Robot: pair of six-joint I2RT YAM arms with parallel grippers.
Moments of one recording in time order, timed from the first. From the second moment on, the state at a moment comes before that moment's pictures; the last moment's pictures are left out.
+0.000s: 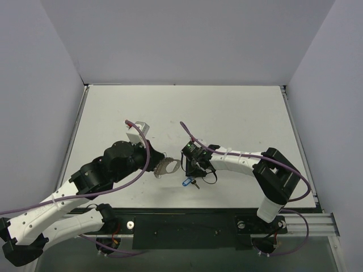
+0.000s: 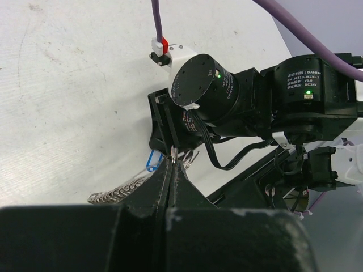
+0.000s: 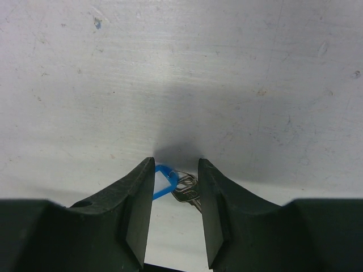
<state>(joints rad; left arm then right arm) -0.94 0.80 0.94 -0.52 -0.20 -0.61 0.90 1.70 0.96 -0.47 0.15 0.84</state>
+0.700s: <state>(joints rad) -0.94 0.80 0.94 -0.52 -0.20 -0.61 0.91 1.70 0.94 -0.46 0.12 0.85</state>
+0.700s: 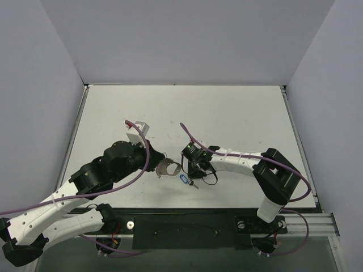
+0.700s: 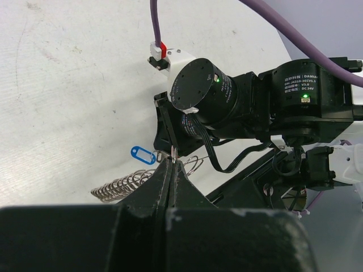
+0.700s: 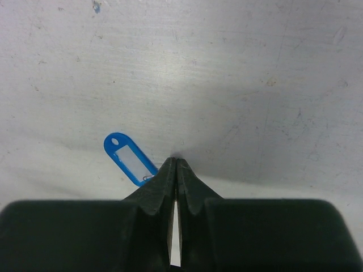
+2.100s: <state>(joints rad) -0.94 0.72 0.93 -0.56 -0.21 -0.62 1.00 1.78 1.08 -0.55 0.08 0.80</state>
